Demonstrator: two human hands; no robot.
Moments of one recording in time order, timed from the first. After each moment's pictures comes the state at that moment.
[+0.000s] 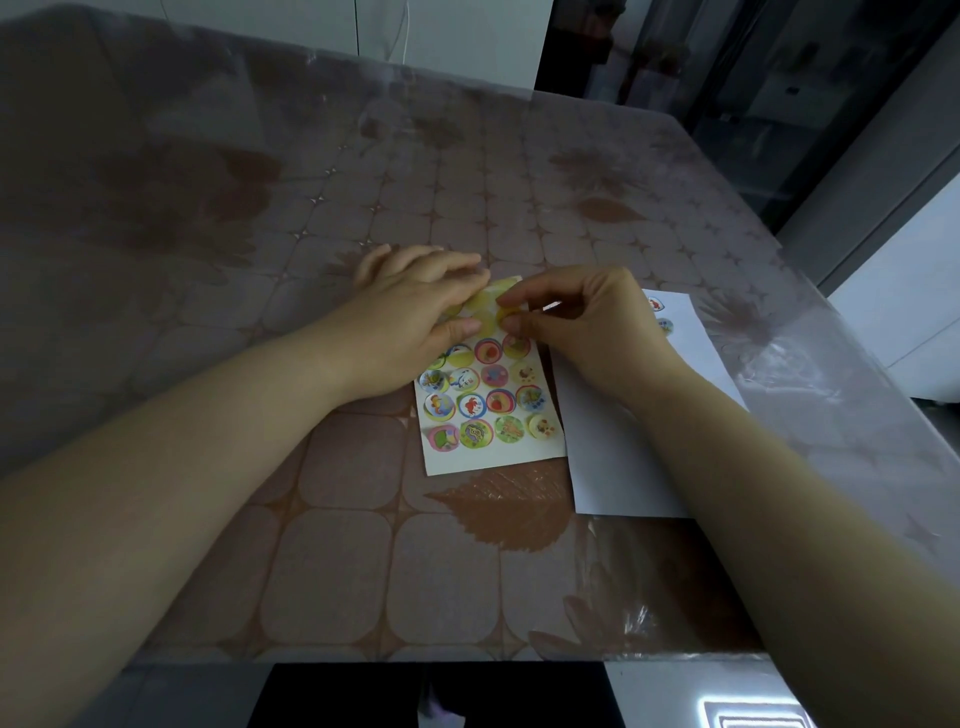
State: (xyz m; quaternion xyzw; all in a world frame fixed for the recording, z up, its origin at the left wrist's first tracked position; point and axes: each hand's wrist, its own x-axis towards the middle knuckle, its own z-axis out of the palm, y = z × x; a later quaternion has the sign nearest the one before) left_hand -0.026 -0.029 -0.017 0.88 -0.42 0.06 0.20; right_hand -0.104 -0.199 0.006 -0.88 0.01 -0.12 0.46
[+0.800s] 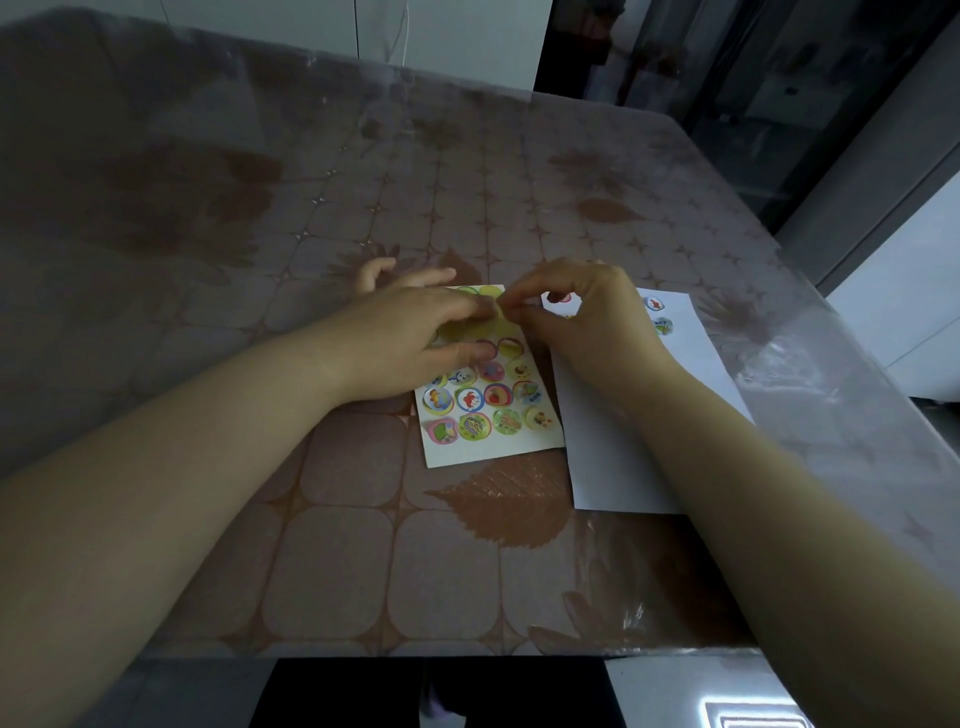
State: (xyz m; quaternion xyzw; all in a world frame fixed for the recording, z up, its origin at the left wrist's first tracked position) left_hand -0.029 -0.028 -0.017 0.89 -0.44 -0.01 0.15; right_hand -0.097 -0.202 0.001 -0.93 -0.01 -0.16 0.34
